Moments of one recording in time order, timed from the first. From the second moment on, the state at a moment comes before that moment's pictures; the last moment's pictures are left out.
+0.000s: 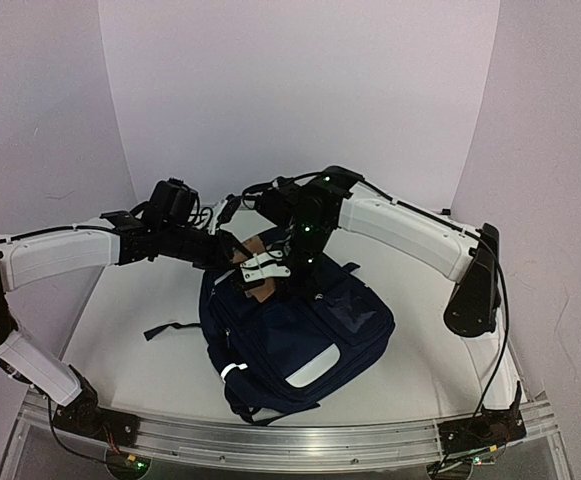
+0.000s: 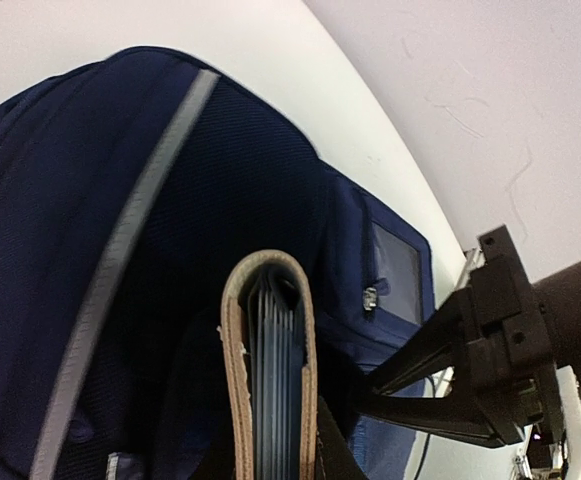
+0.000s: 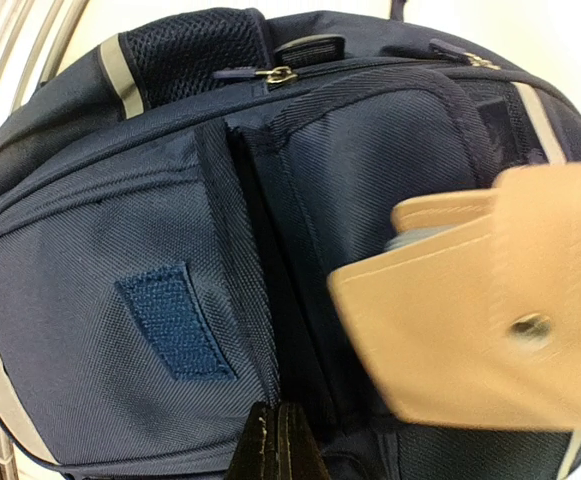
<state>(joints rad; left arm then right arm) -0.68 1.47 1.10 -0.24 0.47 -0.44 1.00 2.23 2.31 -1.38 -0.13 -0.95</state>
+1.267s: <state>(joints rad) -0.67 1.47 0.92 -0.08 0.70 -0.55 1.00 2.17 2.25 -1.38 -0.11 -0.93</state>
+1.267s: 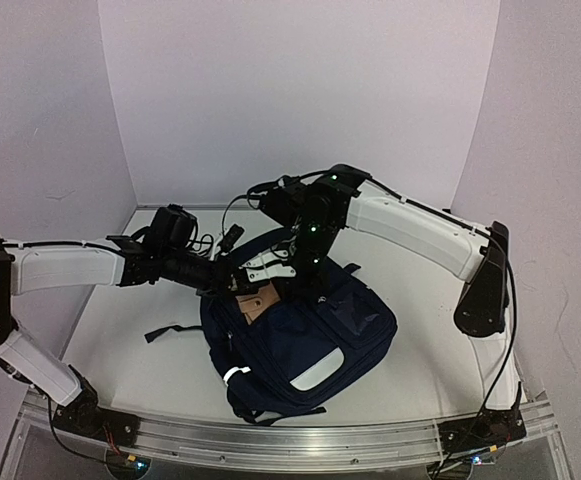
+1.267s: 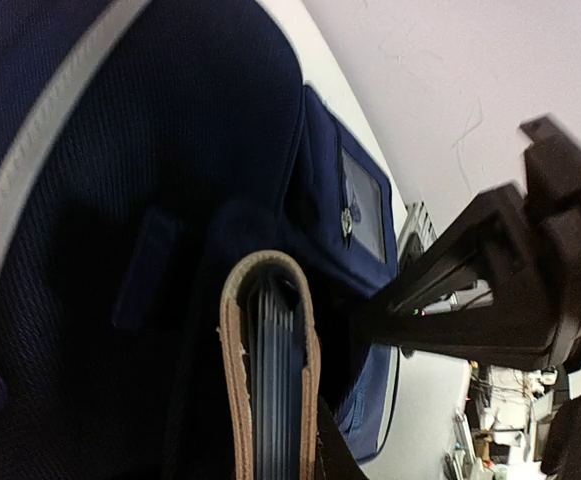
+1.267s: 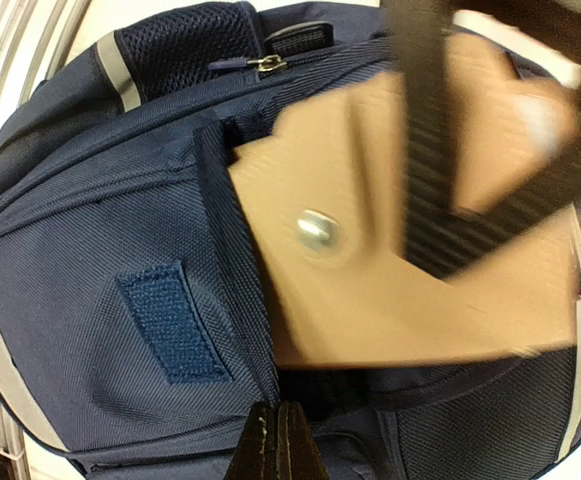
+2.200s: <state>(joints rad) -0.76 1.71 1.03 0.10 0.81 -0.63 0.99 2.17 2.26 -1.43 -0.09 -0.91</state>
